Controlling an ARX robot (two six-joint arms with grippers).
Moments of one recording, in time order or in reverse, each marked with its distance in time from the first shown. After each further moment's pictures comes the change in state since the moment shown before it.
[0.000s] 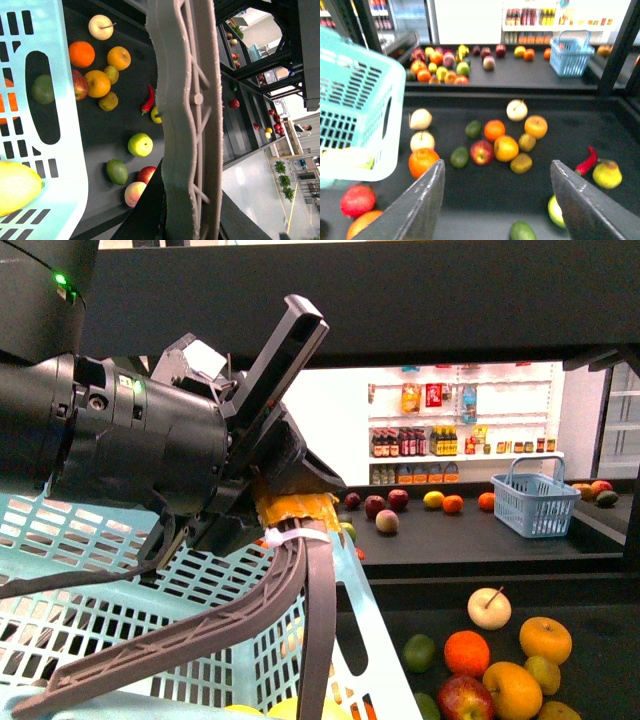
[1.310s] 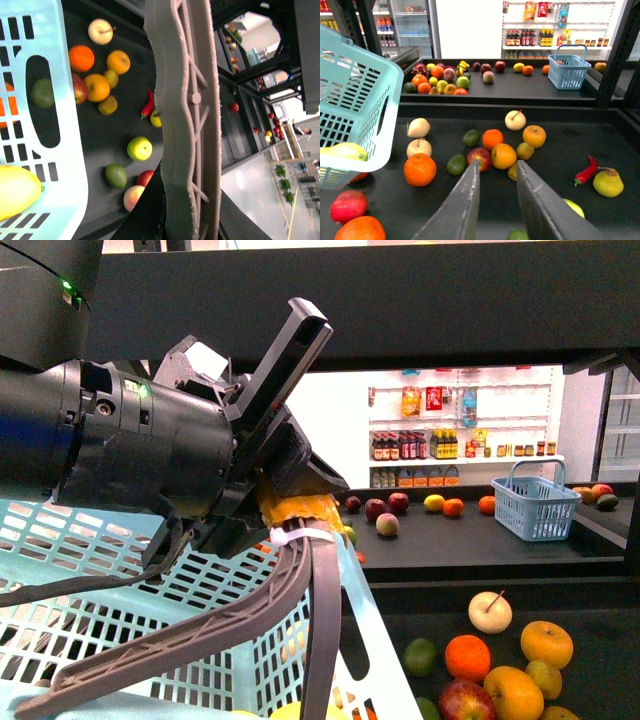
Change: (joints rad) left arm -0.004 0.000 -0.013 0.053 -0.036 -0.020; right arm -0.147 -0.179 -0.172 0.022 -0.138 -0.014
